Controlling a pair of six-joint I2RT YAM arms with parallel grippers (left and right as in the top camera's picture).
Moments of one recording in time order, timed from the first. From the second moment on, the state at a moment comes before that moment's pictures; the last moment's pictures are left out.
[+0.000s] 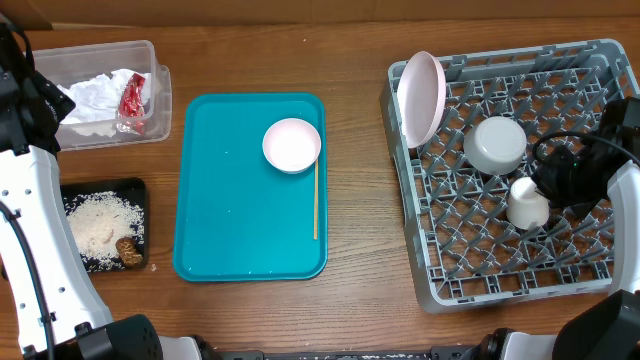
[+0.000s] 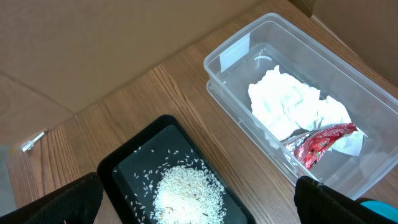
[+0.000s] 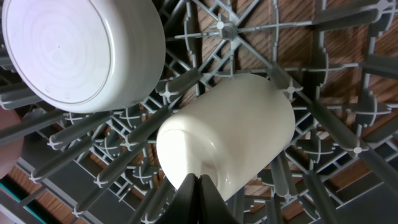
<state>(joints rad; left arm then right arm) 0.38 1.59 1.80 -1.09 -0.50 -0.42 -0.38 1.52 1.27 -1.15 -0.16 0.41</state>
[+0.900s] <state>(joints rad) 0.38 1.59 1.80 -1.09 -0.50 -0.42 -0.38 1.56 1.44 -1.31 -0.01 0.51</state>
